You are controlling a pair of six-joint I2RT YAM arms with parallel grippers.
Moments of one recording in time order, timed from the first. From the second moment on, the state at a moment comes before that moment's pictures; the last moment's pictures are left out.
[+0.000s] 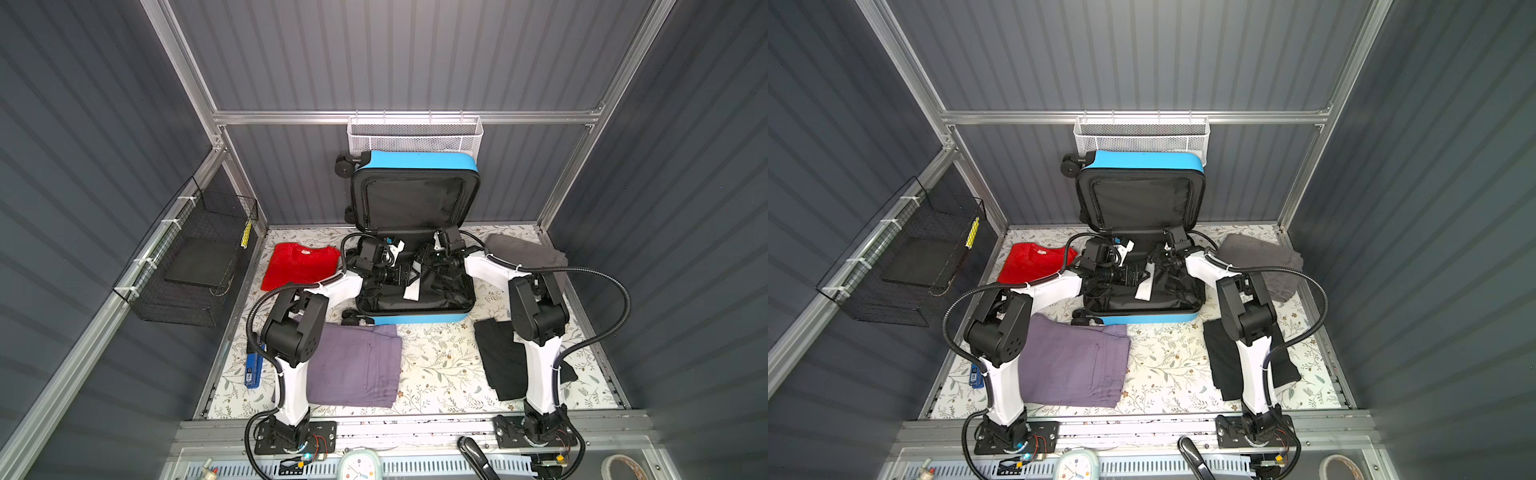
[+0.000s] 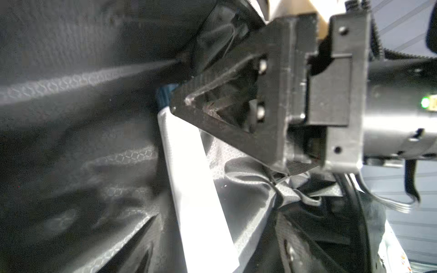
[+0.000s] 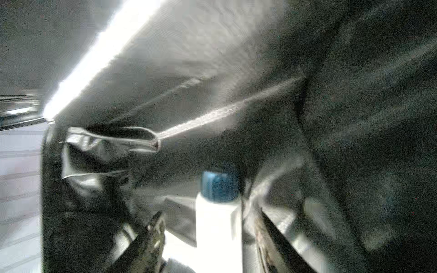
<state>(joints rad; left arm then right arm) -0.50 1.96 1.33 -0.02 0.52 -0.32 0.41 2.11 1.58 -0.24 -0.24 0.78</state>
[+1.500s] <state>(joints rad) -0.29 1.13 1.10 -0.65 0.08 -0.35 1.09 1.47 0.67 -0.03 -0.10 1.02</state>
